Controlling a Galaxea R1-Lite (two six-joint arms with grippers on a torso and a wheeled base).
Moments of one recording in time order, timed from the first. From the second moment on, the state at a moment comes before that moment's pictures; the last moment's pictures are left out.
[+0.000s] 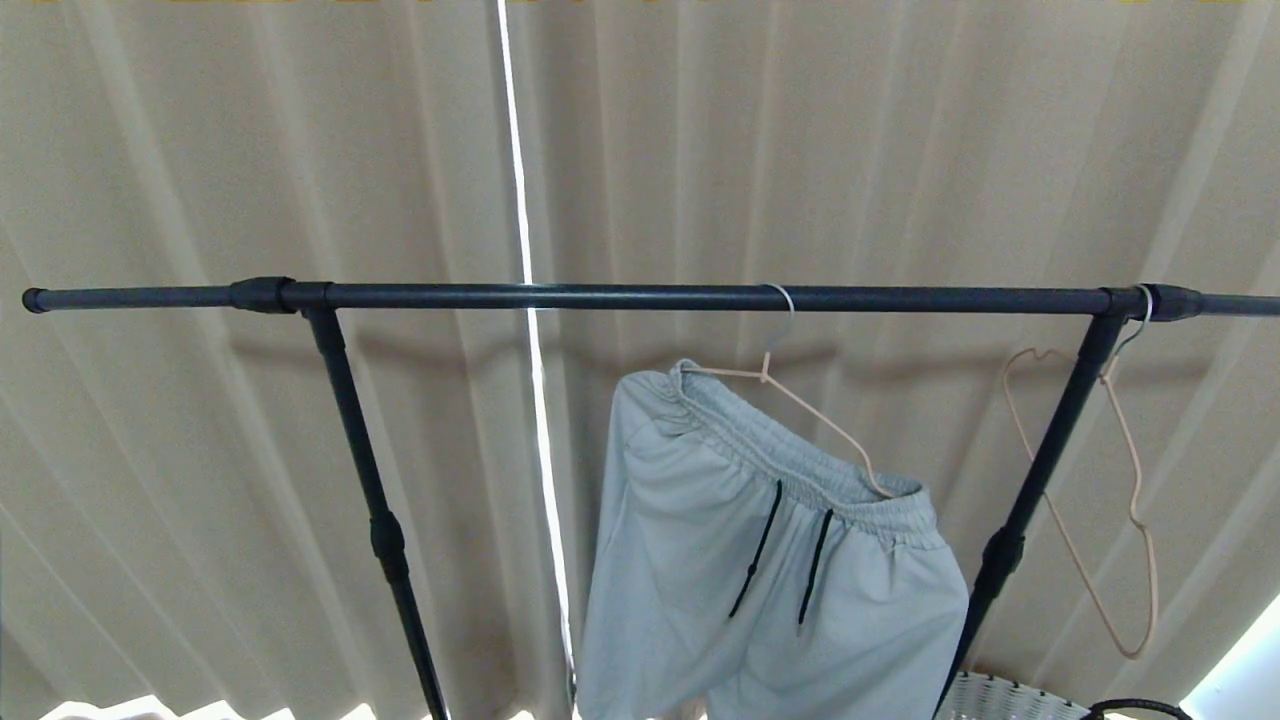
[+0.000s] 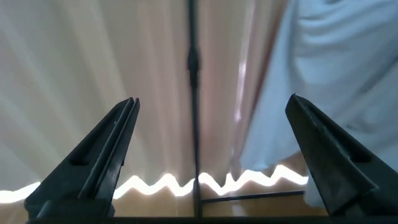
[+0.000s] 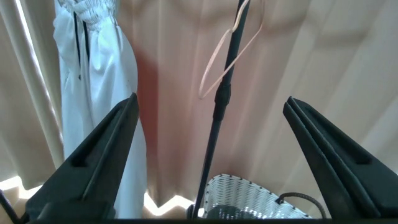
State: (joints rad) left arm 0.03 0.07 0.00 0.01 -0.14 0.07; right arm -0.01 0.00 0.00 0.00 0.05 -0.08
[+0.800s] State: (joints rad) left arm 0.00 0.01 0.00 0.01 -0.15 0.07; right arm -0.01 0.00 0.00 0.00 0.05 -0.02
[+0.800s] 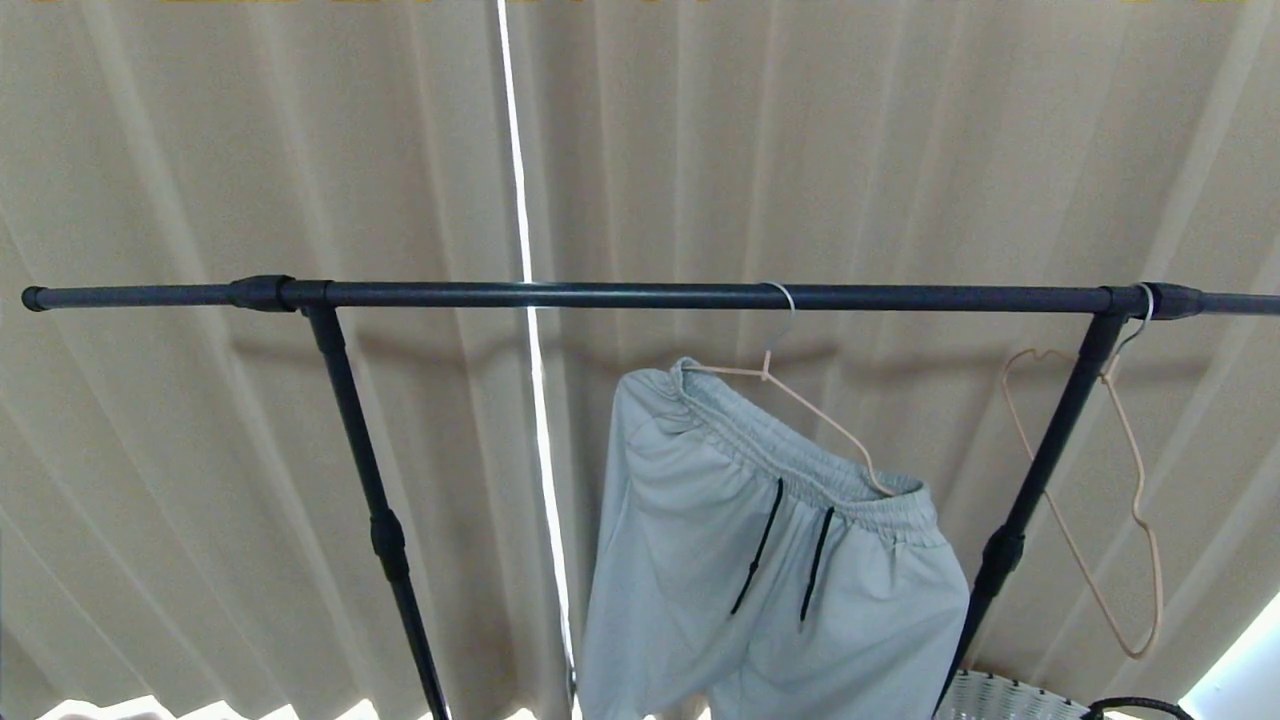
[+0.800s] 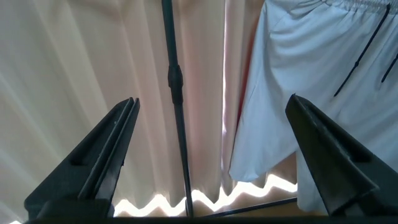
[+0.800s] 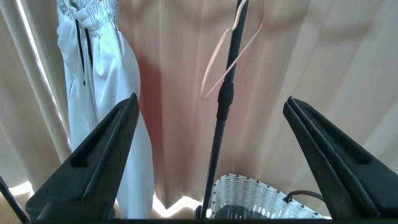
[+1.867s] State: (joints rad) left arm 0.00 0.01 0.00 0.01 -0.14 0.06; right arm -0.01 0.00 0.00 0.00 0.04 -0.02
